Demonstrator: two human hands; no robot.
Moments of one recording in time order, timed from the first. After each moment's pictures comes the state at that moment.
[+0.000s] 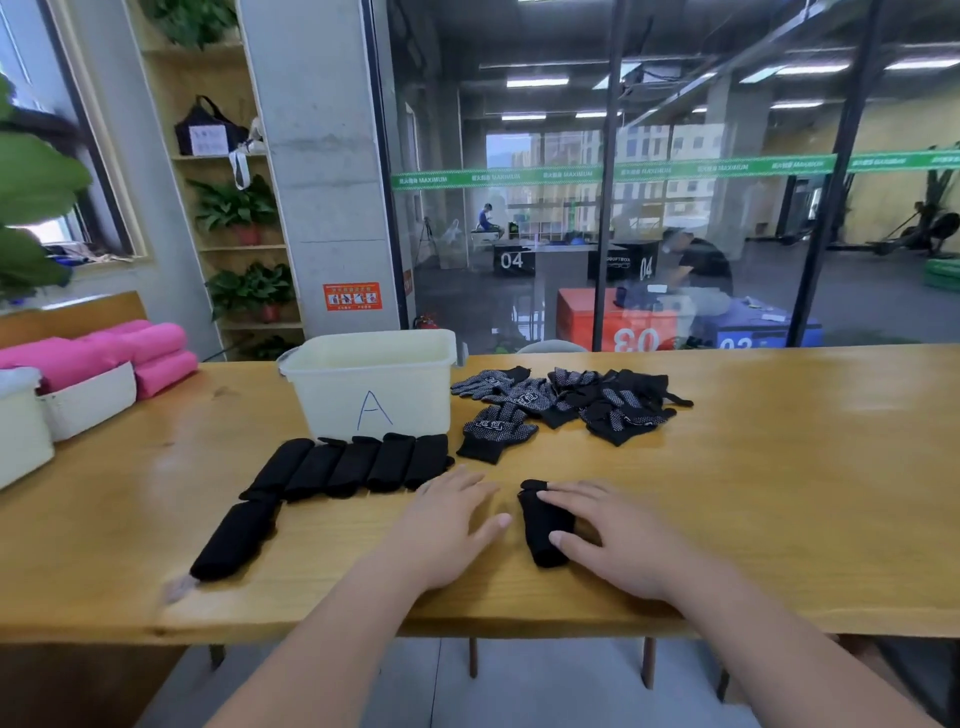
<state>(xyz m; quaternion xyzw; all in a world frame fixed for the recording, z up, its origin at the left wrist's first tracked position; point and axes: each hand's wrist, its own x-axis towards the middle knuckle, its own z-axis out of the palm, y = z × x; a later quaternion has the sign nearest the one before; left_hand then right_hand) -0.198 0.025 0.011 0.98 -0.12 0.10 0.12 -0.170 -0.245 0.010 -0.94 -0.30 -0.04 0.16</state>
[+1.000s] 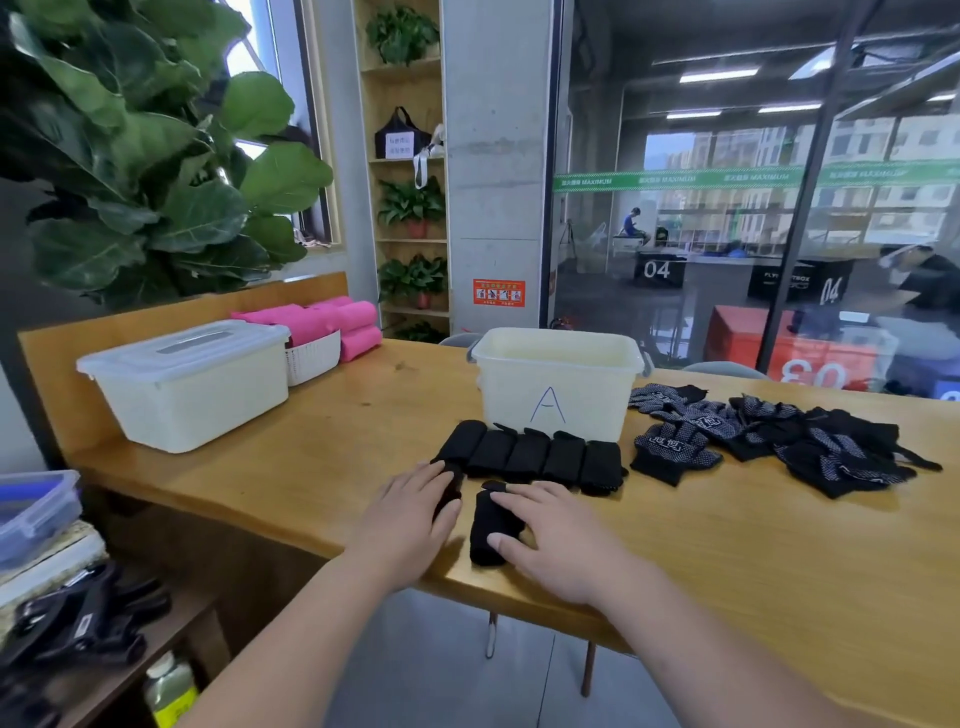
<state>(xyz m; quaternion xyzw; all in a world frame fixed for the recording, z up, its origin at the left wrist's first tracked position) -0.298 0.236 -0.002 0.98 0.10 0.15 0.10 -0.212 0.013 0.020 -0.90 -0.42 -0.02 0.12</state>
